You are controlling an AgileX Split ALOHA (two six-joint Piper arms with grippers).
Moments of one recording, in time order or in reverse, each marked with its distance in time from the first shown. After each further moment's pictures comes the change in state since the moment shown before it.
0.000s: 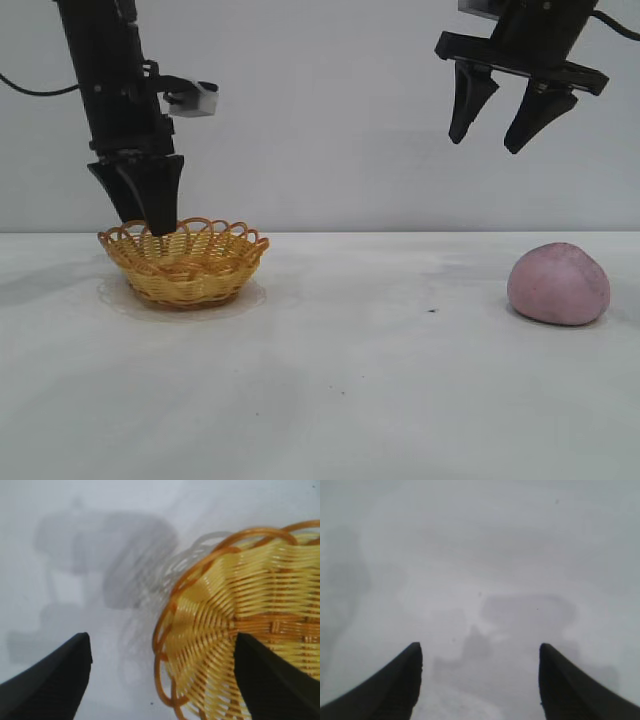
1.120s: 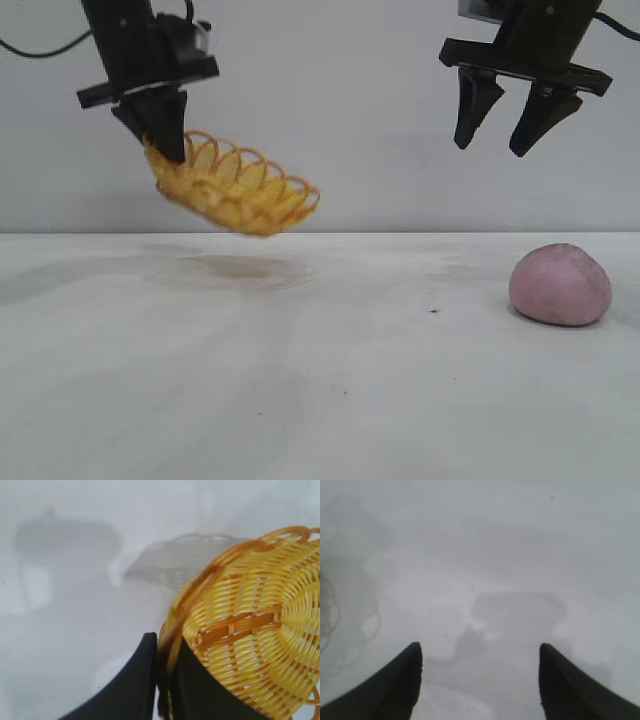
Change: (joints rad) left arm 0.008 -0.065 -0.182 -0.108 0.132 -0.540; right arm 0.000 0.002 0.000 -0.050 0.004 0.000
